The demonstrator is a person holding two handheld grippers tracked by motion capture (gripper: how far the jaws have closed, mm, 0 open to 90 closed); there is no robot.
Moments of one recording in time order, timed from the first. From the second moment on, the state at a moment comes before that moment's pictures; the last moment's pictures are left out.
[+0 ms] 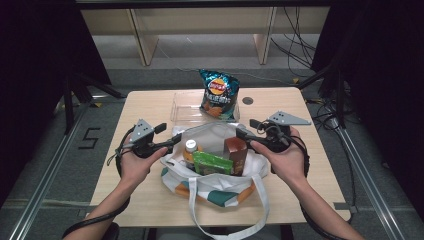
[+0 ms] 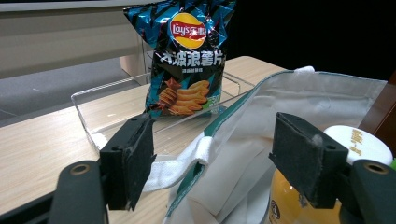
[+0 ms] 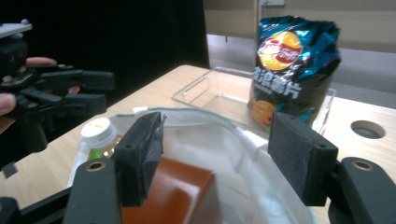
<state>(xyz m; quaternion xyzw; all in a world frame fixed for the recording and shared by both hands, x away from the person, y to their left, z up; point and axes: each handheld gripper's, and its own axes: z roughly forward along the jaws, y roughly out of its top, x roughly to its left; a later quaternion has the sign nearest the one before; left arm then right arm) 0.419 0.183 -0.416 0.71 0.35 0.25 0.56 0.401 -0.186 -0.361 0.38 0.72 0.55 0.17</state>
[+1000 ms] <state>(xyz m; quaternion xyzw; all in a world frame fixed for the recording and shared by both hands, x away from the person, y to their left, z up) 0.419 0.183 -0.415 0.71 0.35 0.26 0.56 0.379 -0.158 -0.377 0.39 0.73 0.54 0.16</state>
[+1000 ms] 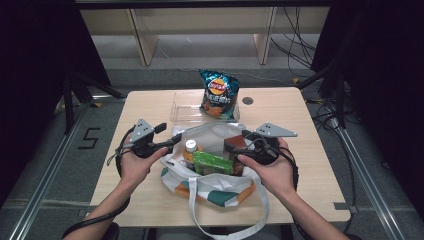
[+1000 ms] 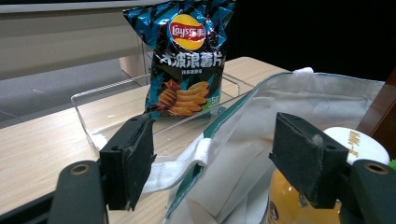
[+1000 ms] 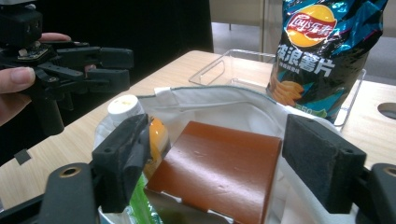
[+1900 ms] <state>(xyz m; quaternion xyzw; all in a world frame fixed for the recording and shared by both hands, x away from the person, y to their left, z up) 0.420 0.184 -0.416 0.71 0.35 0.25 0.56 0.382 -0.150 -0.394 0.38 0.75 0.51 0.17</state>
